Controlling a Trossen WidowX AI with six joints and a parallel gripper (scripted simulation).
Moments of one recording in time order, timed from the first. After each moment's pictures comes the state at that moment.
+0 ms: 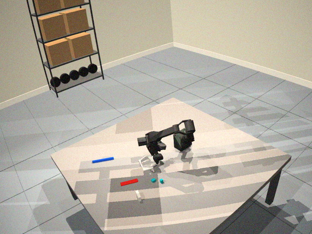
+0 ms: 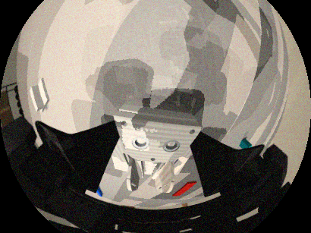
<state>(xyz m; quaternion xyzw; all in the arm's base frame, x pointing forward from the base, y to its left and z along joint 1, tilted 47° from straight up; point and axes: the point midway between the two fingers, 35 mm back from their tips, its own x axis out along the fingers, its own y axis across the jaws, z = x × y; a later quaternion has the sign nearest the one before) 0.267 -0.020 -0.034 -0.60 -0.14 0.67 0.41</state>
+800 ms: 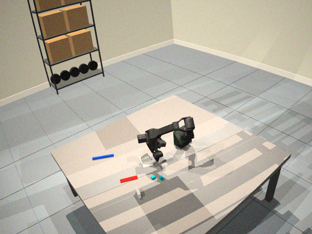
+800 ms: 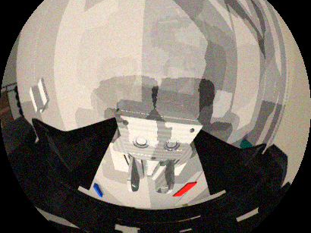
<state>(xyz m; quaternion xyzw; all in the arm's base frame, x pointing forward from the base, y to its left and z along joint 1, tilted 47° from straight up) 0.267 -0.020 -0.034 -0.60 -0.14 0.67 0.41</state>
